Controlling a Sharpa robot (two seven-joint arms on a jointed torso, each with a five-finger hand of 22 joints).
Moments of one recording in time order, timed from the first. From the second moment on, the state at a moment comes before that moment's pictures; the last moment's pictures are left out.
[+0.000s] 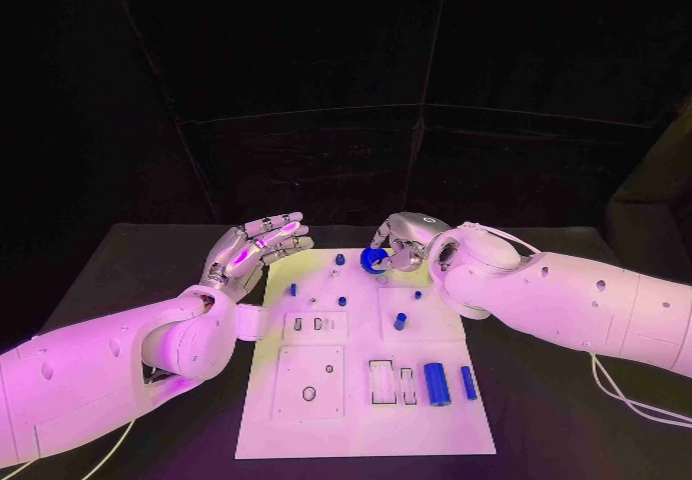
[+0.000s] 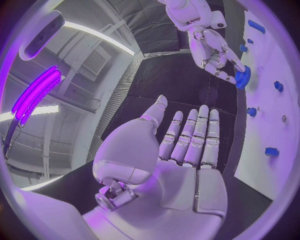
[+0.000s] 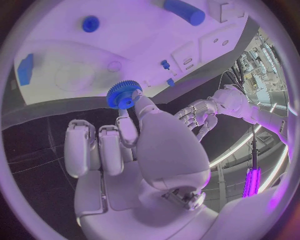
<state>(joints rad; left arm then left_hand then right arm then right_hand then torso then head) 1.16 -0.86 -0.06 1.57 0.08 -0.30 0.67 1.20 0.13 0.06 -0.19 0.05 0.77 0.20 0.14 0.07 0.80 0.24 0.20 0.07 0.75 0.20 0.38 0.07 0.14 0.62 0.29 0.26 0.13 1.28 -0.63 -0.03 1.40 -1.51 -0.30 -0.31 1.42 0.03 0.11 0.06 0.18 0.93 0.15 0.21 0.07 1.38 0.04 1.23 1.22 1.47 -0.03 1.47 1.31 0.06 1.42 0.08 1.49 1.31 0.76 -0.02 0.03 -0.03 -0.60</state>
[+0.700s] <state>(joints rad) 1.16 -0.86 -0.06 1.57 0.08 -0.30 0.67 1.20 0.13 0.06 -0.19 0.05 0.77 0.20 0.14 0.07 0.80 0.24 0.20 0.07 0.75 0.20 0.38 0.07 0.14 0.62 0.29 0.26 0.13 1.25 -0.44 -0.03 1.28 -1.58 -0.30 -0.31 1.41 0.03 0.13 0.06 0.19 0.93 0.15 0.20 0.07 1.38 0.04 1.23 1.22 1.47 -0.03 1.47 1.31 0.06 1.43 0.08 1.49 1.31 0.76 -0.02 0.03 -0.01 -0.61</state>
